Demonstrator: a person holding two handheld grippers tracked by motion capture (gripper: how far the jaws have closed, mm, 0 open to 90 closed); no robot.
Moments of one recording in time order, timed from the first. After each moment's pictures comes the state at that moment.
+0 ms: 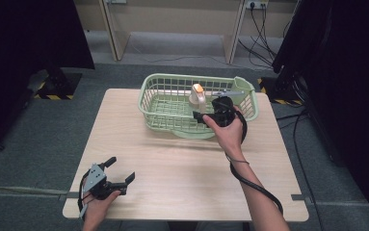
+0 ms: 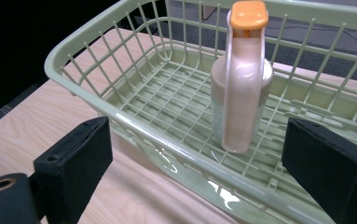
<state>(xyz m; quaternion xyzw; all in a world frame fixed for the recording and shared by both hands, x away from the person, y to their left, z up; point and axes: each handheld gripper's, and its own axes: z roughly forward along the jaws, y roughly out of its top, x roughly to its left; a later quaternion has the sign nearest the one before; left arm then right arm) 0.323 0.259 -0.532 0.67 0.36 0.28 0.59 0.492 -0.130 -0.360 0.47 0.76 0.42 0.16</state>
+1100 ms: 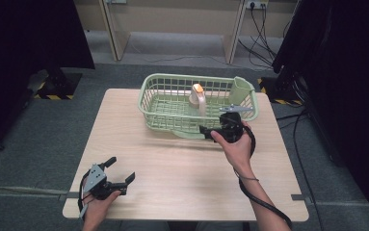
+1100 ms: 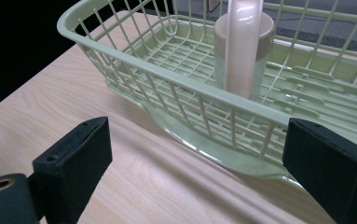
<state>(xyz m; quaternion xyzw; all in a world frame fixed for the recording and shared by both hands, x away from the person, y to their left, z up) 0.323 0.258 -0.532 0.67 0.36 0.28 0.59 0.454 -0.154 -0.379 0.46 0.76 0.43 0.15</state>
